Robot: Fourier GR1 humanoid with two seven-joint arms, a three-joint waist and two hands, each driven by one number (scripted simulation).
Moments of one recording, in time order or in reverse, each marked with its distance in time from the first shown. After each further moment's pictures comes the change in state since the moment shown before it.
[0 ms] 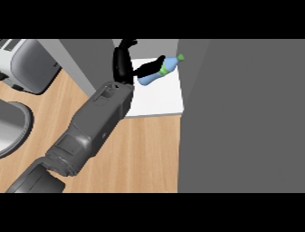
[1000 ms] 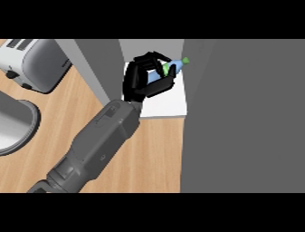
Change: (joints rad) left arm 0.220 -0.011 -0.132 -0.373 0.268 -0.396 -0.082; right arm 0.003 0.018 0.081 -0.024 0.019 -0.013 0.056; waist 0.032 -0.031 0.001
